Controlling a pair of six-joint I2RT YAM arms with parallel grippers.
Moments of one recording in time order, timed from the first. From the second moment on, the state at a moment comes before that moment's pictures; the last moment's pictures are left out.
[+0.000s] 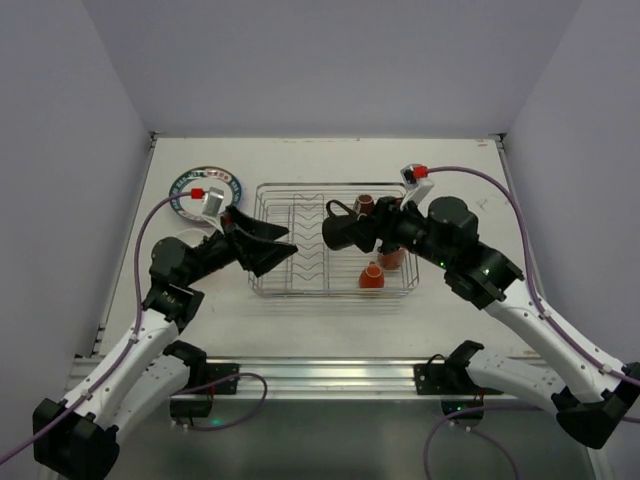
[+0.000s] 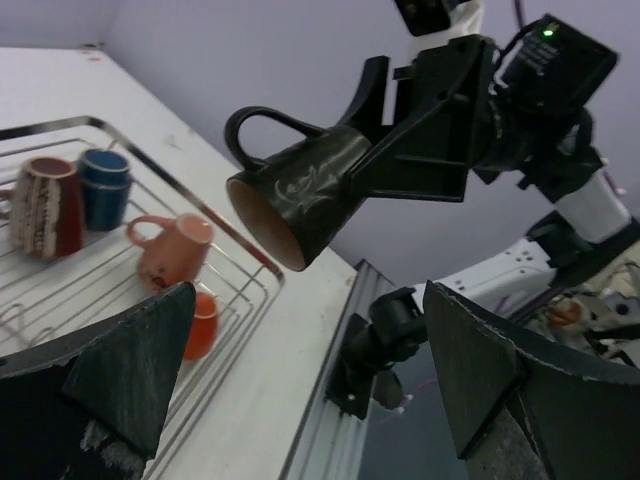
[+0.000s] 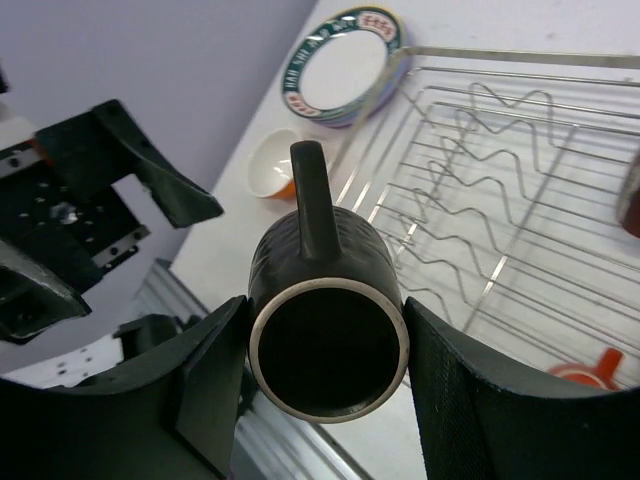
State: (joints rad) left arm -0.38 0.74 0.53 0.44 0.68 -0.81; right arm 0.71 0.97 1.06 -0.36 -0.09 0.60
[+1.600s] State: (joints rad) left arm -0.72 0.86 0.67 0.43 0.41 -0.68; right arm 0.71 0.85 0.85 0.03 -0.32 0.80
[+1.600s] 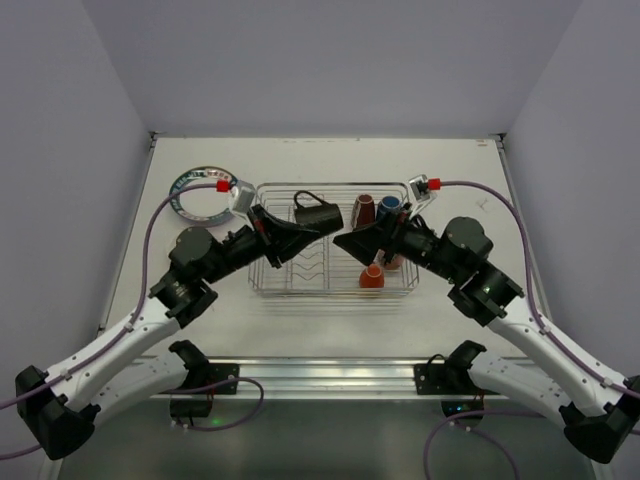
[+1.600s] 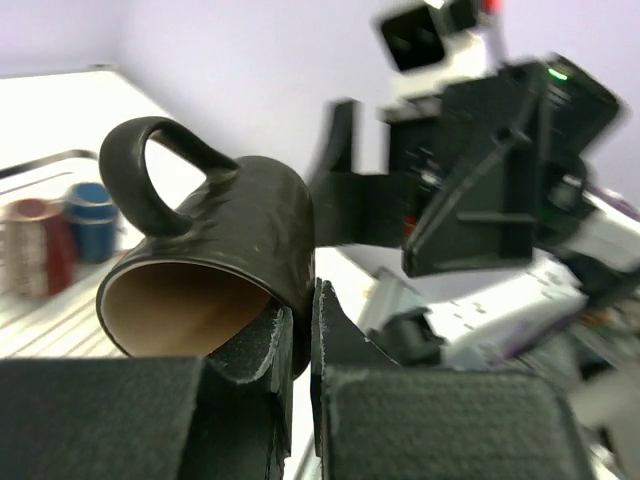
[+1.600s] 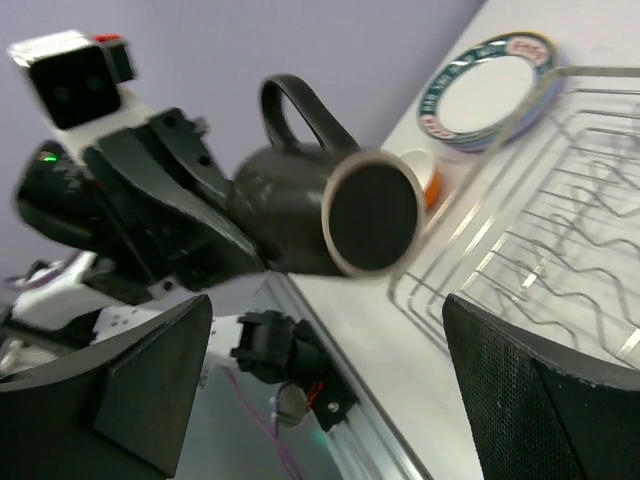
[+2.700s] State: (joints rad) left arm -0.38 1.27 1.12 -0.91 -0.29 -0.29; right arm 0.70 0.76 0.95 -0.48 0.12 0.38
